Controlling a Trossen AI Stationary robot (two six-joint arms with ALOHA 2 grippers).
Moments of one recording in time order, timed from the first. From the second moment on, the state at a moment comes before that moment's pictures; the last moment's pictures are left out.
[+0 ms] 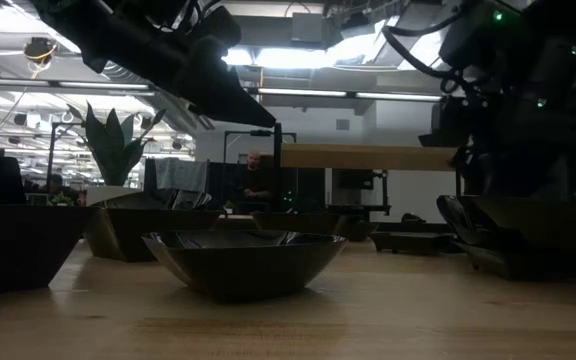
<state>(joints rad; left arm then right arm) -0.04 1.43 0.64 0.40 -0.29 0.05 0.18 1.35 0.59 -0.37 0.20 0.27</state>
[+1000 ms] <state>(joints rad) -0.04 1.43 0.64 0.40 -0.30 0.05 0.18 1.40 0.59 -0.37 0.19 0.25</state>
